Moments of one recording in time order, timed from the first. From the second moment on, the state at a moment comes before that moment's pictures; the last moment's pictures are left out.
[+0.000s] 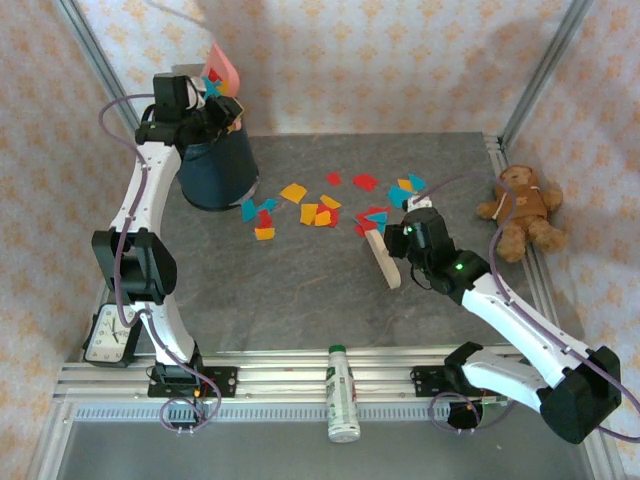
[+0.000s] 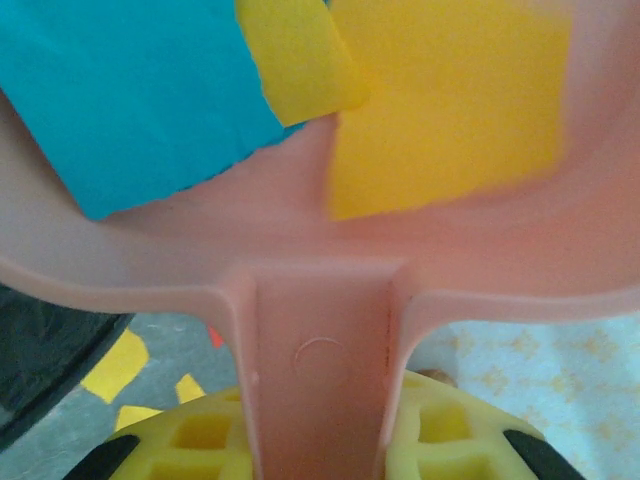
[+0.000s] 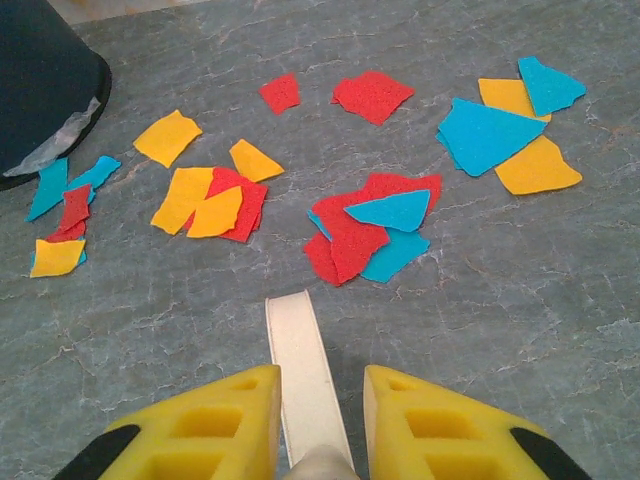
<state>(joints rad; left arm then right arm) 0.06 1.87 1.90 -0.52 0.55 -0.93 0.57 1.01 0.81 -0.44 0.20 0.44</state>
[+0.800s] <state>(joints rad) 0.09 1.87 1.62 0.05 0.64 -1.44 0.57 1.03 0.81 -0.44 0.20 0.44</state>
